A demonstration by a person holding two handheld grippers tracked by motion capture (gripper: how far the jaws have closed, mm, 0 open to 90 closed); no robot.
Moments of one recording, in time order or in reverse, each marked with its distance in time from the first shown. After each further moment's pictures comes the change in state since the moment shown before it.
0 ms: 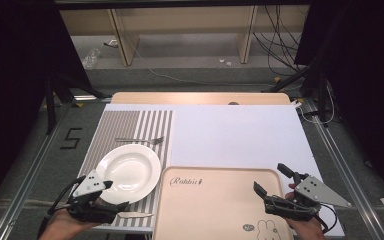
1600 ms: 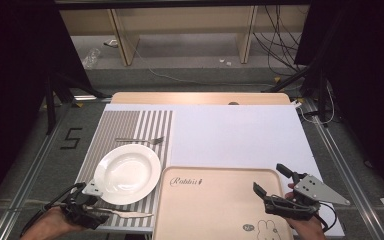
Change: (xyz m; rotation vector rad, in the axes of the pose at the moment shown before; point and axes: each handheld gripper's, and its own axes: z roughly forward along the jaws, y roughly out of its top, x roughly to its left) left arm 0.042 -0.045 0.034 0.423 -0.020 0.037; right arm -0.002 -0.001 0.002 0.016 0.020 -0.002
